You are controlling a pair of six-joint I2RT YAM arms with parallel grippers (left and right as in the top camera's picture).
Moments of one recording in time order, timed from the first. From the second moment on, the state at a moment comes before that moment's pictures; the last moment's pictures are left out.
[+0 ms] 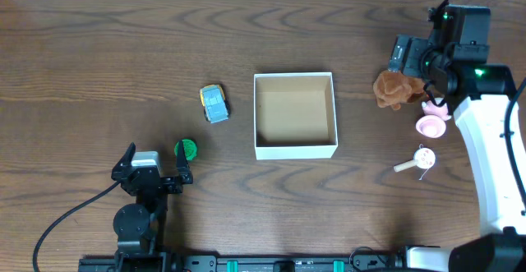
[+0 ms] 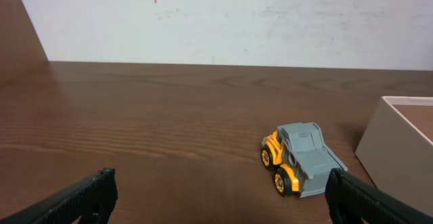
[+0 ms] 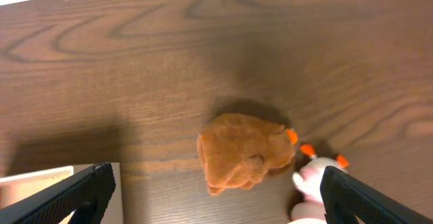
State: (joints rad) left arm 0.00 0.01 0.03 -0.13 -0.03 -0.02; right arm -0.01 1.52 1.38 -0.71 0.05 0.21
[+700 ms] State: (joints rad) left arm 0.00 0.01 0.03 -0.13 -0.03 -0.02; right arm -0.01 1.75 1.39 -0.81 0.17 0.81
